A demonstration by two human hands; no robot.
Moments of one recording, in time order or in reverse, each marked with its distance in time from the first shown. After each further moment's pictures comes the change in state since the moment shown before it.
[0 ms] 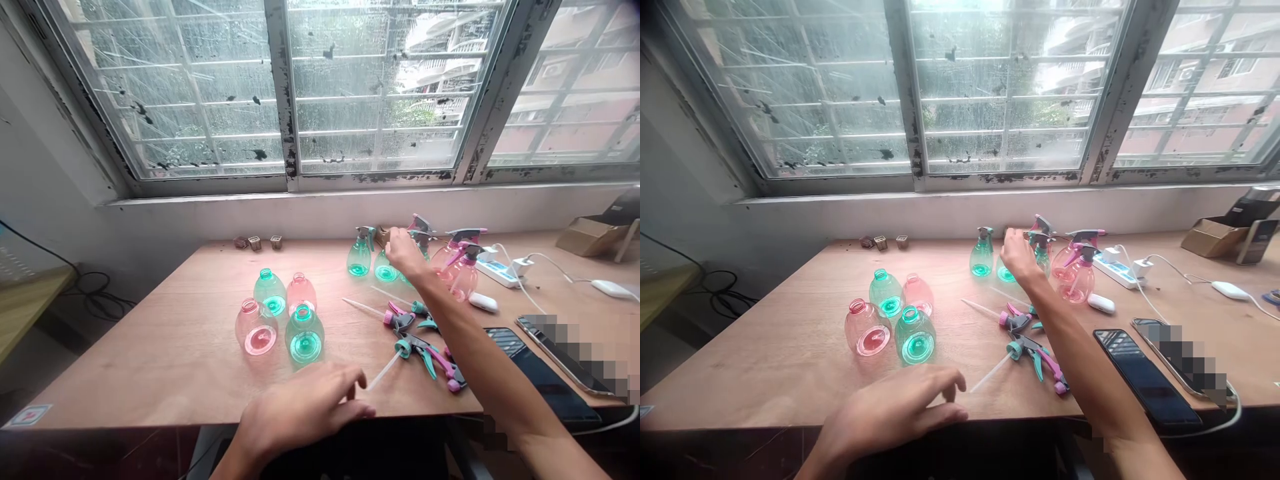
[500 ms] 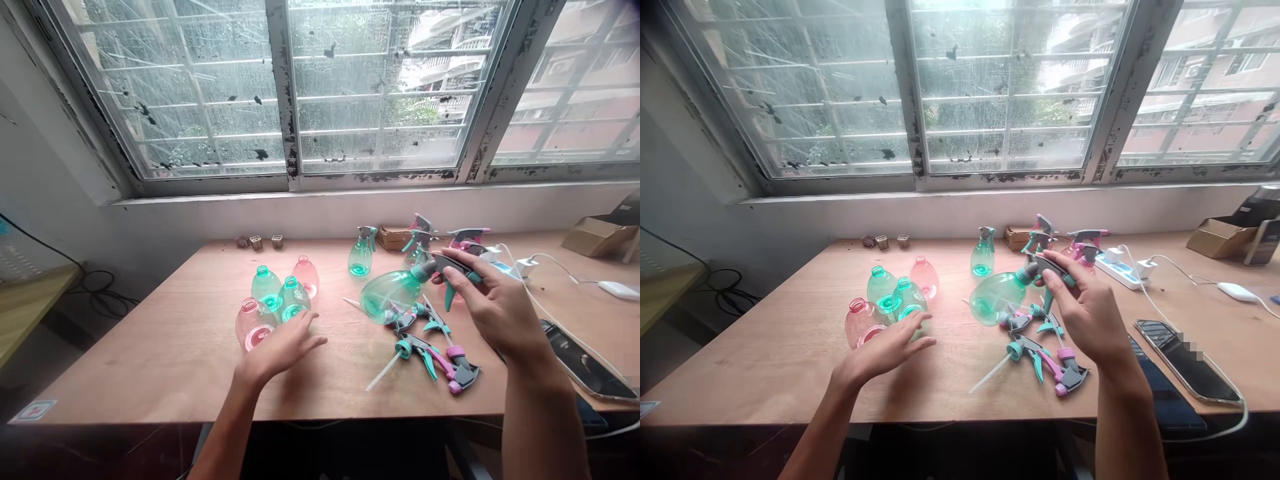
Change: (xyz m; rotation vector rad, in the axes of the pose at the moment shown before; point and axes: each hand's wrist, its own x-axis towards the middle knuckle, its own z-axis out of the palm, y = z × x) left_hand 0.019 -0.071 -0.021 0.025 0.256 -0.185; right_hand -0.141 0.028 -0.095 0.644 0.144 0.022
